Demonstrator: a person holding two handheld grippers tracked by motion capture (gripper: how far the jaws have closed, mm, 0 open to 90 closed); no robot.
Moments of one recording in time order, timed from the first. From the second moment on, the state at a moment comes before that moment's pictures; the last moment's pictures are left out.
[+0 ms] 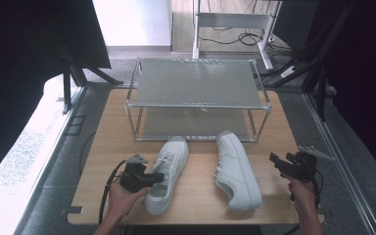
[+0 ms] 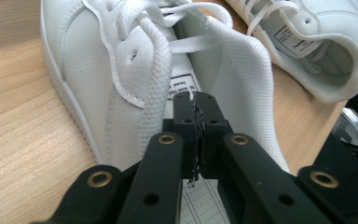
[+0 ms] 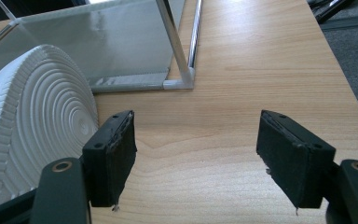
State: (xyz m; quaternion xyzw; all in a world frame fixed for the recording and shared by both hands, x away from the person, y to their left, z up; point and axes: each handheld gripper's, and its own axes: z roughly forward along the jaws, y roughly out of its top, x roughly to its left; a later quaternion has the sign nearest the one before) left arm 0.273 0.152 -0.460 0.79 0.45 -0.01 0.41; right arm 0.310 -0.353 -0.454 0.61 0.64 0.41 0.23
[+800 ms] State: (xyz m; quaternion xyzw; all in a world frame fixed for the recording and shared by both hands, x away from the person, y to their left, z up) left arm 0.283 0.152 -0.424 0.74 0.44 0.07 0.50; right arm 0.307 -0.342 -0.443 0.57 0.65 0.43 0.23
